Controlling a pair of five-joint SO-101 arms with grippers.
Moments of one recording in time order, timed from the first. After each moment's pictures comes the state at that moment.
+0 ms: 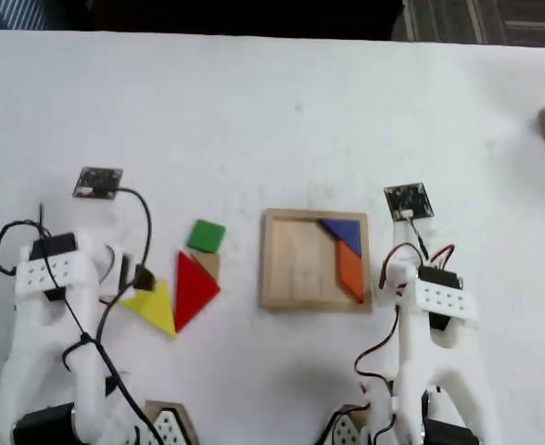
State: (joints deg) left arm -20.3 -26.9 55.4 61.1 -15.3; right arm 9.6 -30.8 66.3 41.6 24.1
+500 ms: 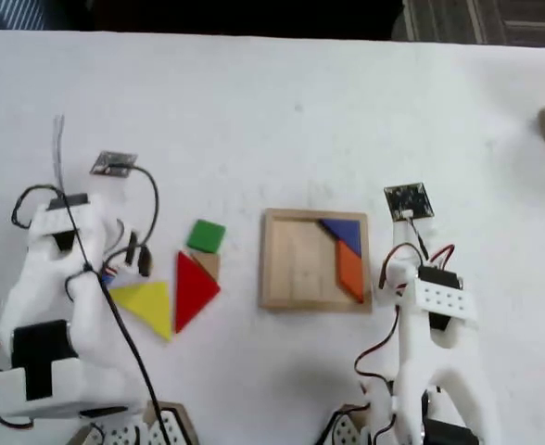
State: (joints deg) left arm -18.0 0.4 38.3 59.7 -15.8; right arm 9.6 -30.8 66.3 41.6 24.1
